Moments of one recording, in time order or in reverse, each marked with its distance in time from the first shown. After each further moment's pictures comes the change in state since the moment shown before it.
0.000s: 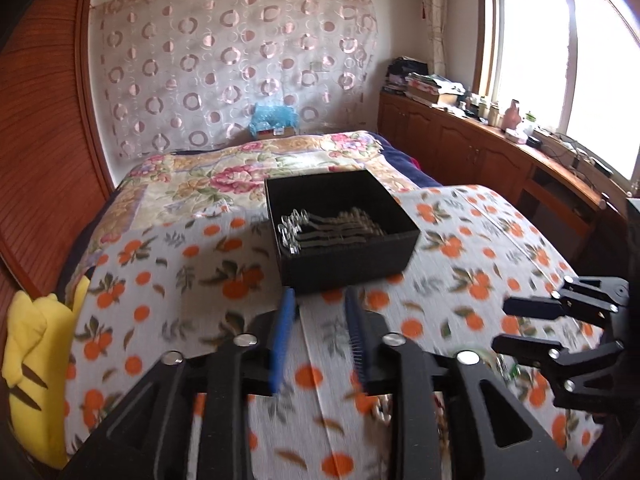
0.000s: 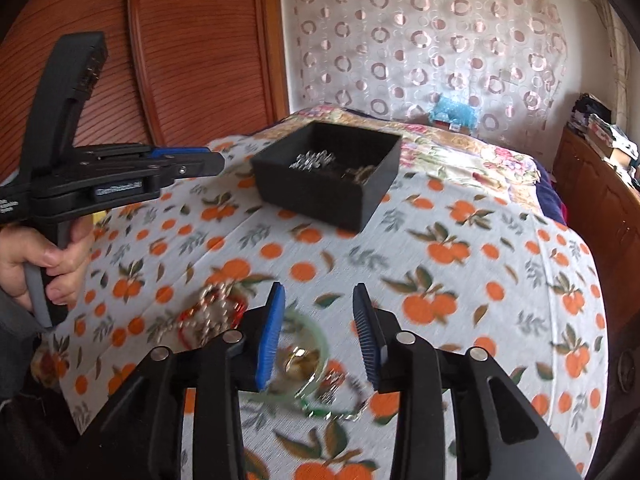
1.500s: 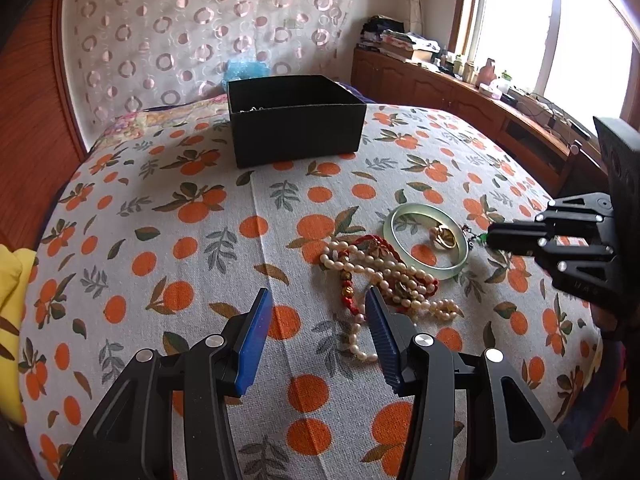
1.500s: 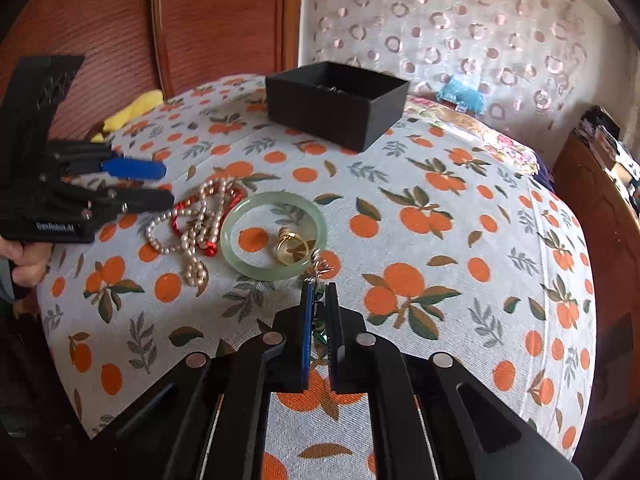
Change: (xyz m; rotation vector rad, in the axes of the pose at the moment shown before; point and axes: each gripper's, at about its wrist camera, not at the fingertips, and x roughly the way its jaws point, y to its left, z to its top) left arm -0.006 -0.025 -0.079 0.025 0.150 -0.090; right arm -0.014 -0.001 -0.045 -0.086 0.108 -0.043
